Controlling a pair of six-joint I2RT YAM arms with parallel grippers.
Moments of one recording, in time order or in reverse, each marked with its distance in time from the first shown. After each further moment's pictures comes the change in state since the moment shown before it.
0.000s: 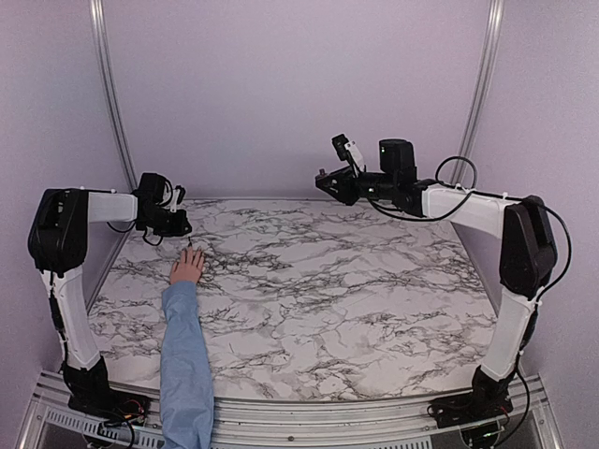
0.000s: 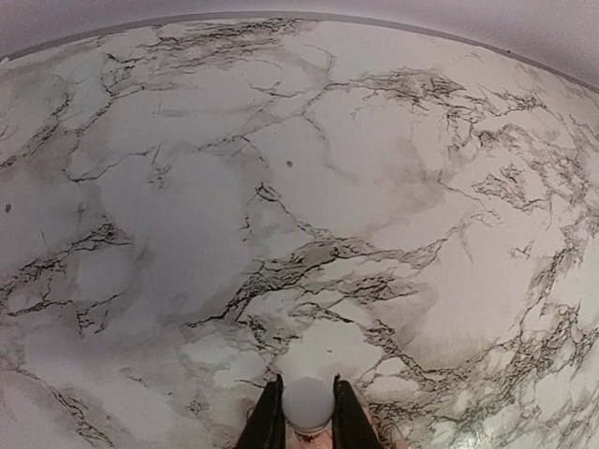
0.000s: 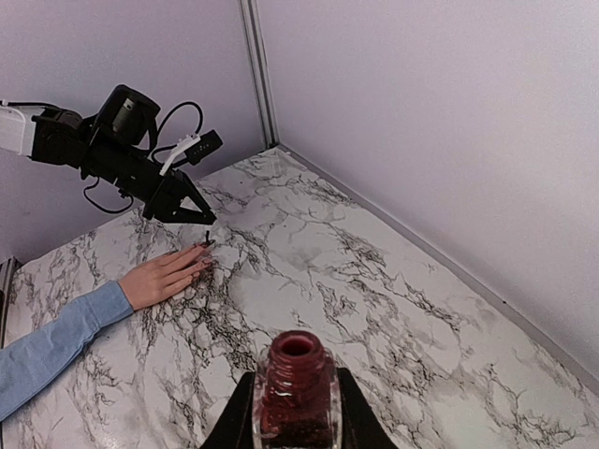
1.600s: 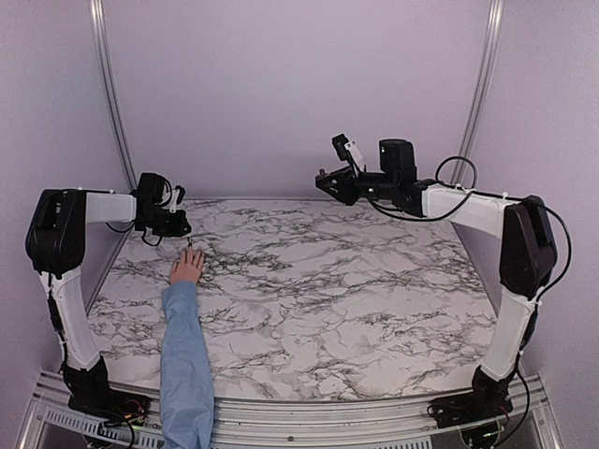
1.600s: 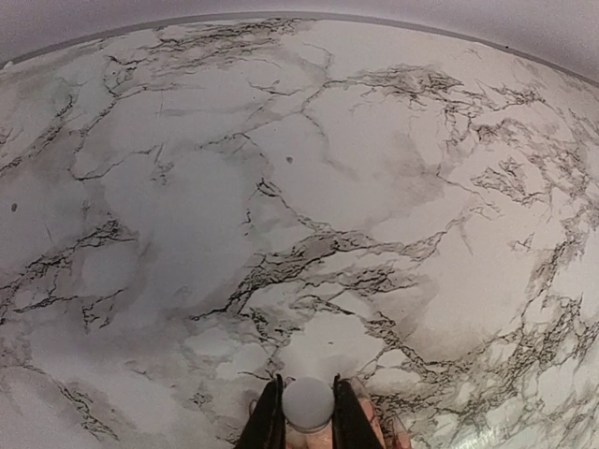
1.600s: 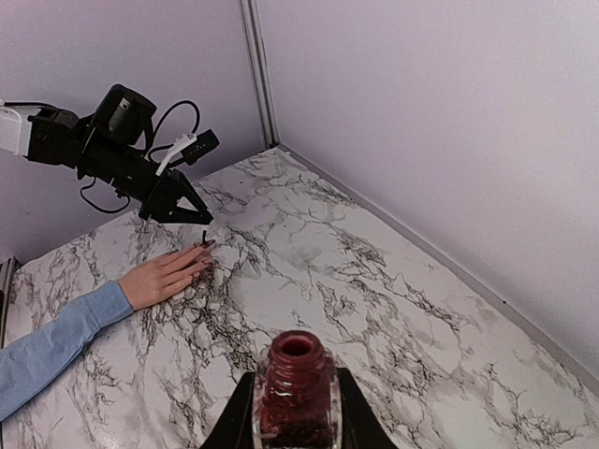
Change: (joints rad) left arm -0.002 -0.021 -0.020 0.000 -0.005 0.019; right arm 0.000 0.000 0.000 0.000 0.000 0.000
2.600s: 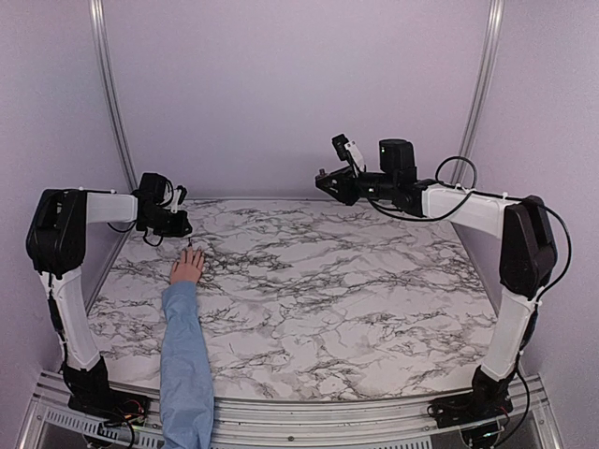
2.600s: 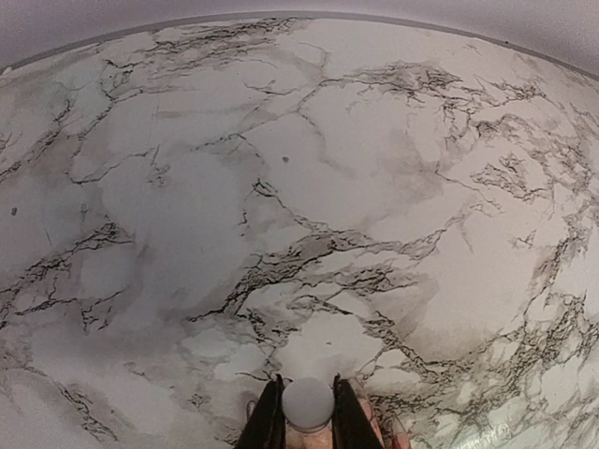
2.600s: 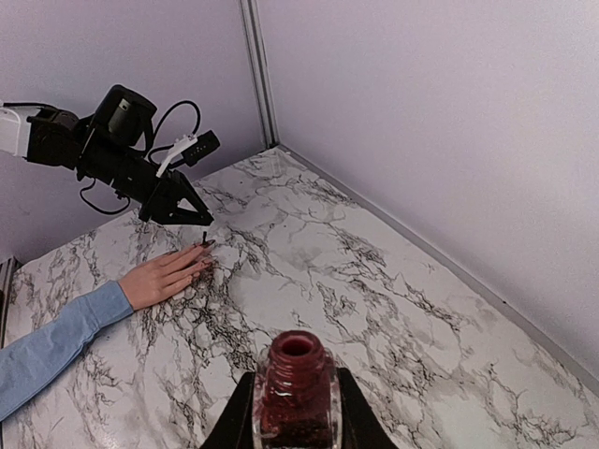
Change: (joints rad) left arm -0.009 0.000 0.000 0.000 -0.013 0.009; right arm 0.000 0.000 0.000 0.000 0.000 0.000
